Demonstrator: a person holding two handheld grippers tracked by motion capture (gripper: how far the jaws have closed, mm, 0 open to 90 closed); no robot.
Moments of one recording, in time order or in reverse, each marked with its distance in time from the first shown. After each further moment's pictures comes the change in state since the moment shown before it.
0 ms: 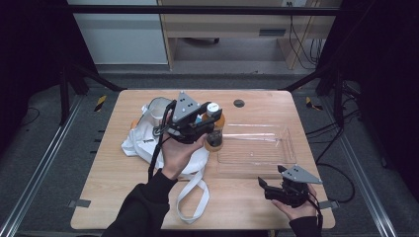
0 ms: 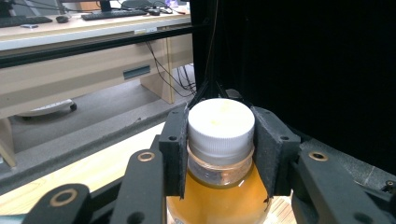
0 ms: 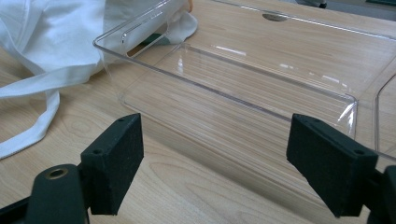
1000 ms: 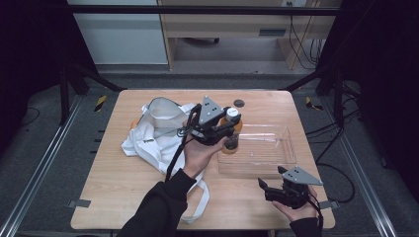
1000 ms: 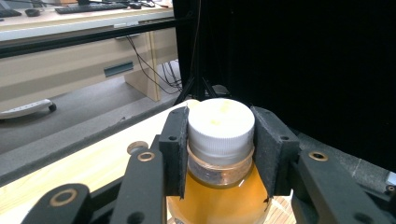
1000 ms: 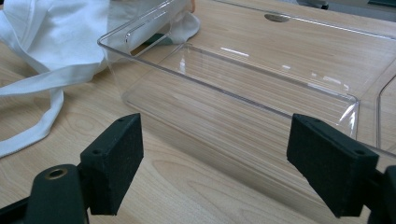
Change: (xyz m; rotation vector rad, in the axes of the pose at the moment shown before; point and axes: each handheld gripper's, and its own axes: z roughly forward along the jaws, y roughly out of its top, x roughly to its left) left arm -0.024 -0.014 0.045 0.017 -0.055 0.008; right arm 0.001 -0.002 -0.002 -0.005 0.007 -0.006
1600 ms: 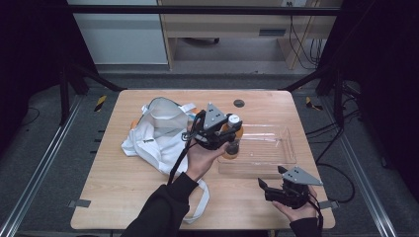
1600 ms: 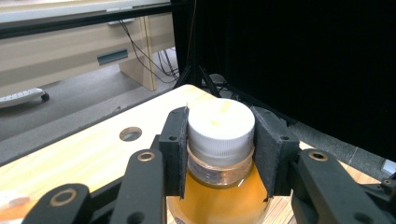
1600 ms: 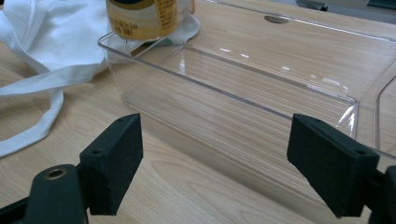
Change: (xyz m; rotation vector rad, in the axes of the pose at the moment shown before) left arm -0.001 -0.022 0.015 0.044 -0.012 -0.009; right arm 0.000 0.000 0.000 -0.006 0.000 -0.001
